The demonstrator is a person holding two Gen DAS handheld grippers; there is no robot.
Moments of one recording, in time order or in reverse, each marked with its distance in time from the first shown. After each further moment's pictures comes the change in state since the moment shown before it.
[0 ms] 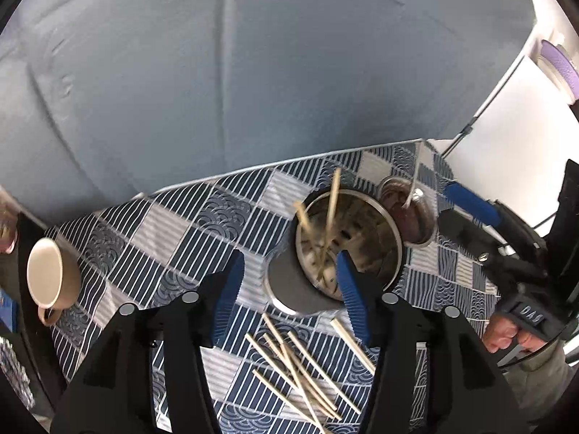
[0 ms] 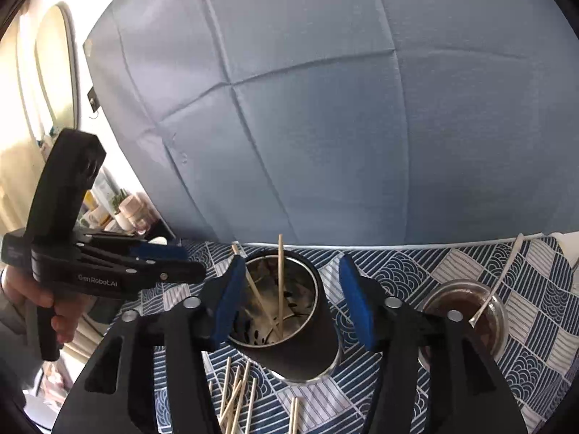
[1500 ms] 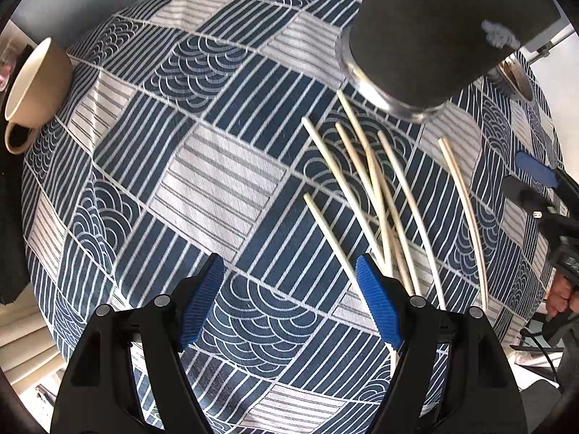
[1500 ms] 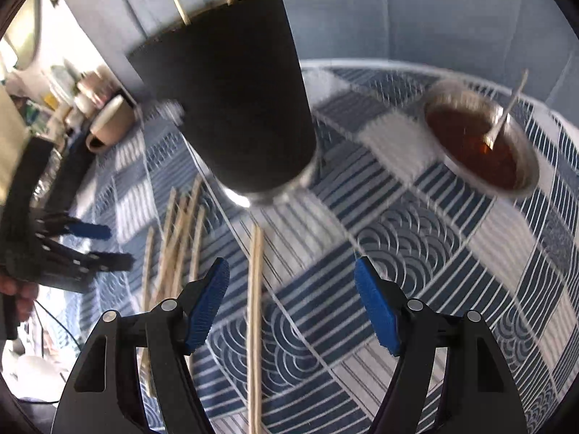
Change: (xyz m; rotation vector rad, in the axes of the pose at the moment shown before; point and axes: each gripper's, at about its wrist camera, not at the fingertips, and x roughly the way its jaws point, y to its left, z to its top) left arm 0.100 0.025 -0.158 -0.114 0.404 0.185; right arm 0.054 -0.024 -0.160 0.012 0.473 -0.108
